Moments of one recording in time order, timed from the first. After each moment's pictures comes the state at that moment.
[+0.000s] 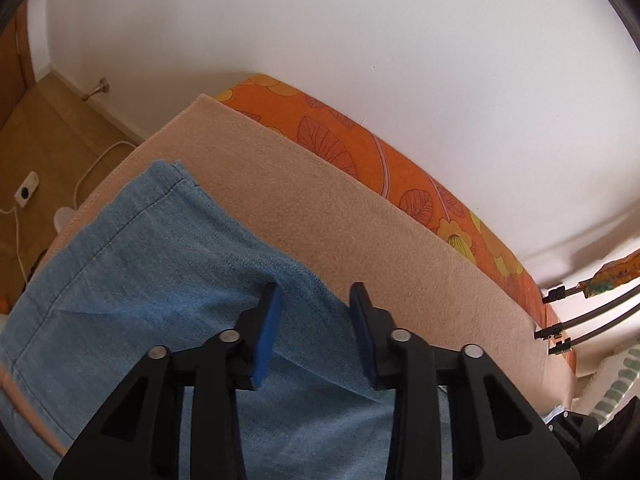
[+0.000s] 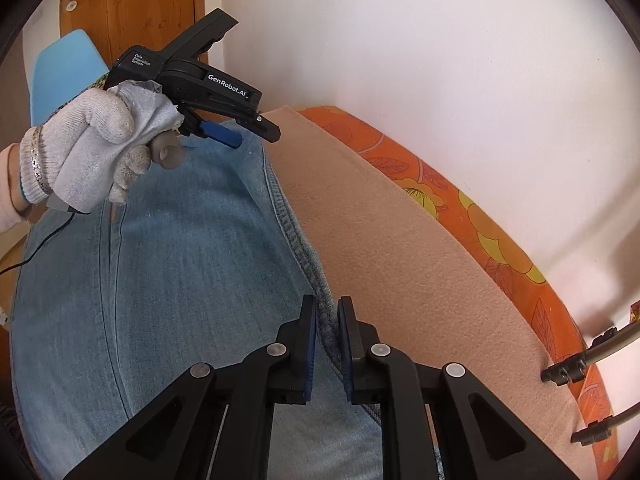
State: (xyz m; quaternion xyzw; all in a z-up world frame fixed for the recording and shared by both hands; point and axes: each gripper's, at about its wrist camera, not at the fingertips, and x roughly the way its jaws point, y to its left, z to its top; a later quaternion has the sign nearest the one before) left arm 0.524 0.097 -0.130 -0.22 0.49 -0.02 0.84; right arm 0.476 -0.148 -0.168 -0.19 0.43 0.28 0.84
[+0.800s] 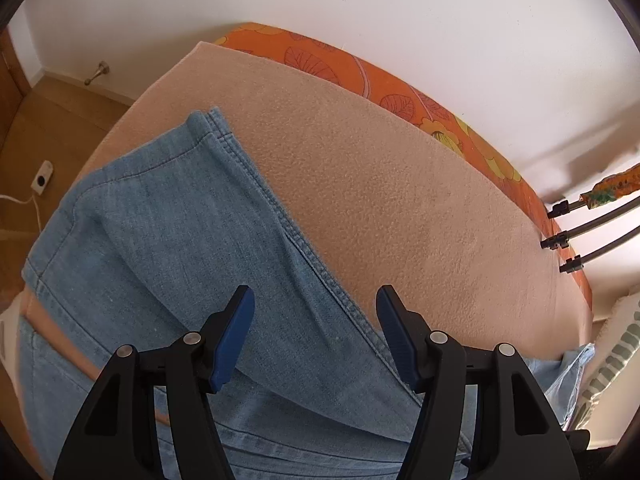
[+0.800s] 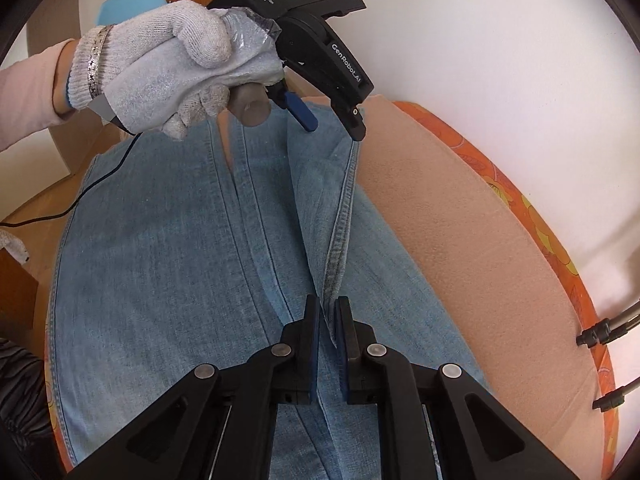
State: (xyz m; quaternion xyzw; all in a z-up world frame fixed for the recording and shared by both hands) left arm 0.476 0.054 -0.127 -0.15 0.58 -0.02 0.80; right arm 0.376 -0.109 -0.161 -0.23 0.43 0.35 0.80
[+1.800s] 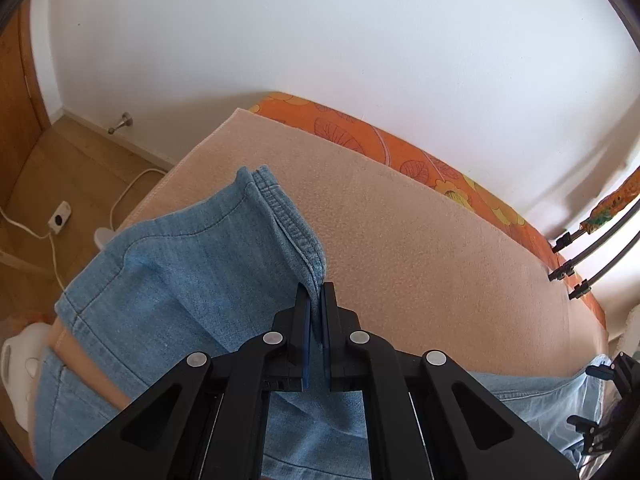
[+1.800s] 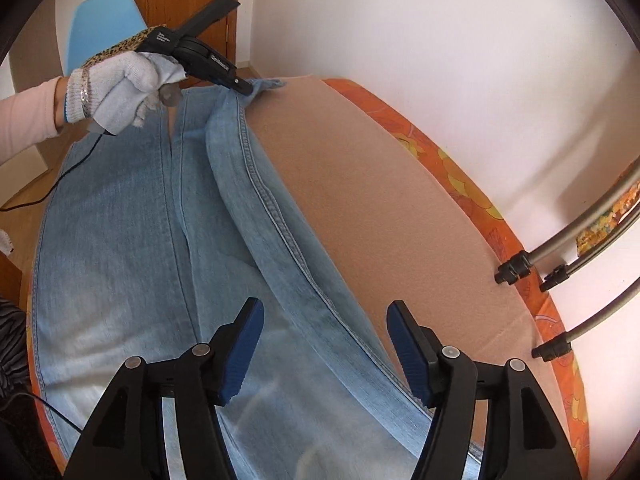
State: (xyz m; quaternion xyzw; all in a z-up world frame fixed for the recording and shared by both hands) left arm 0.447 0.087 -0.108 -0.15 0.46 -0.01 0.87; right arm 0.391 -0.235 -0.120 -0.25 0.46 0.28 0.80
